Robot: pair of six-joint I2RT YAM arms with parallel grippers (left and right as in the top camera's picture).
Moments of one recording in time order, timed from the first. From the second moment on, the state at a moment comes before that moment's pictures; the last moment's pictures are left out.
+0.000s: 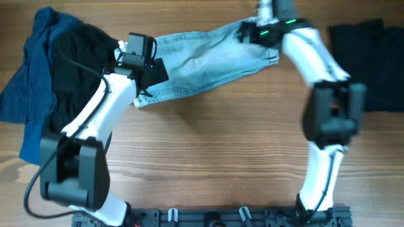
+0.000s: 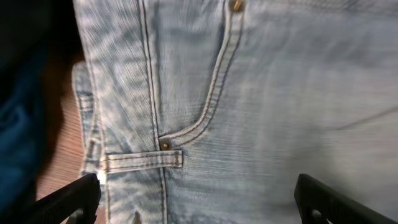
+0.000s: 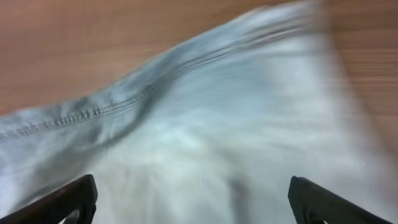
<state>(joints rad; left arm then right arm) -0.21 1.74 1.25 -0.59 -0.19 -0.49 0.08 2.22 1.88 -0.66 -0.26 0.23</state>
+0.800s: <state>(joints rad) -0.21 1.32 1.25 -0.72 -0.15 -0.44 -0.01 2.29 1.90 -0.81 -0.28 -0.03</state>
